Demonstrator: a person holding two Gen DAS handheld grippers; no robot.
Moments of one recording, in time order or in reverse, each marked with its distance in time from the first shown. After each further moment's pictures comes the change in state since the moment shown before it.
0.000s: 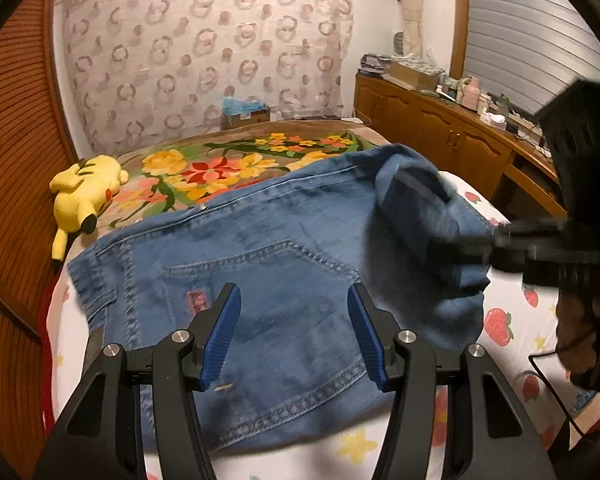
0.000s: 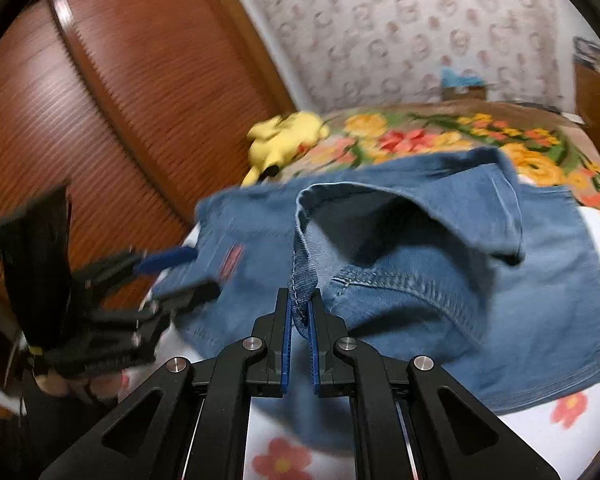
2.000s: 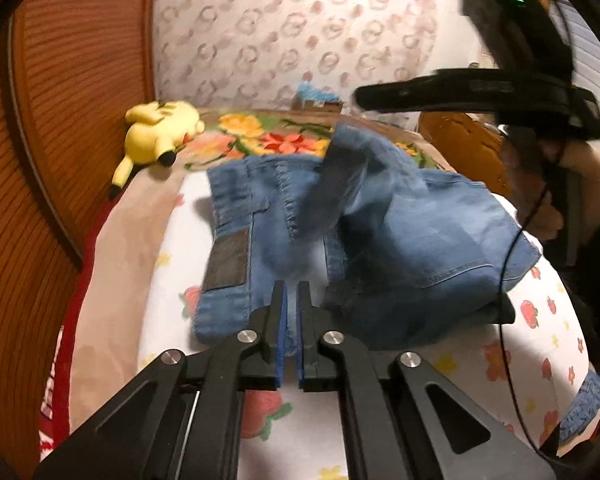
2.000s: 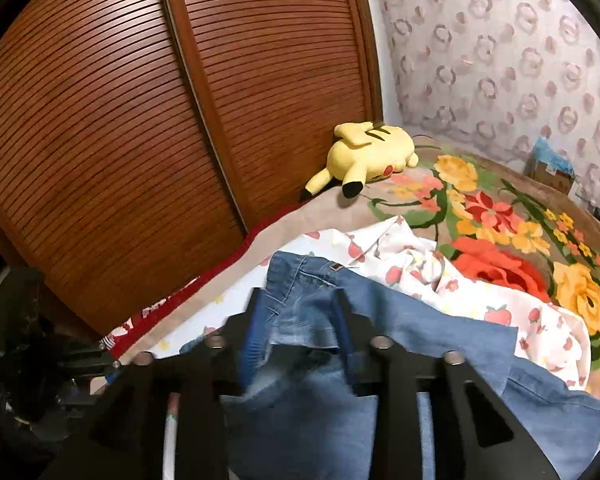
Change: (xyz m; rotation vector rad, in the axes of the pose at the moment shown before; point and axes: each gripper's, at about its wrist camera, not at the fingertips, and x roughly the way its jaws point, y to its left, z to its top) left arm -0.060 0.110 -0.073 -0.253 0.029 0.114; right arm 0.250 0.034 0.207 -0.357 0.043 0.094
